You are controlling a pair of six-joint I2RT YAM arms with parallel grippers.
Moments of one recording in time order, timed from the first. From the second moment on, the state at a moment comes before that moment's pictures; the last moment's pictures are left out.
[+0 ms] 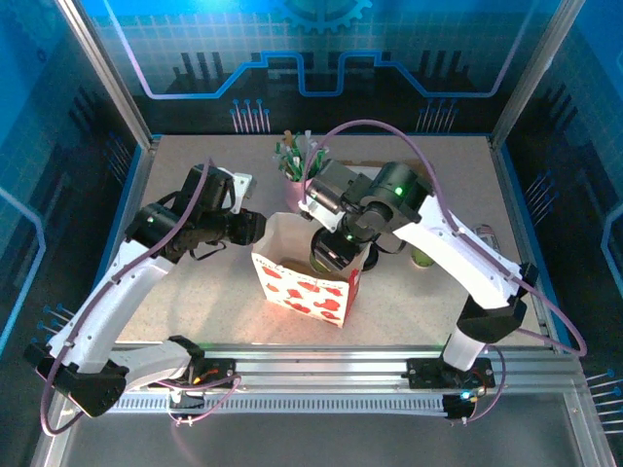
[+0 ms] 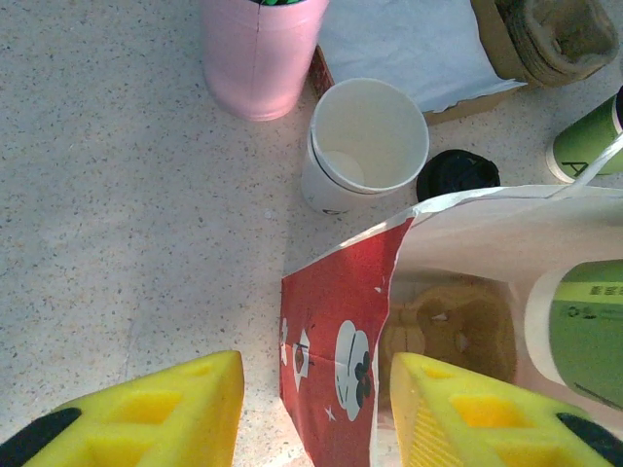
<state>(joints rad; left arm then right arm) -0.46 1.15 1.37 -1.07 0.07 -0.26 1.00 1.70 2.16 -1.71 0.07 0.09</state>
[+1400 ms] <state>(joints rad) -0.46 1.09 1.25 -0.96 0.07 -0.24 0.95 1.78 1.94 -1.65 0.02 0.00</state>
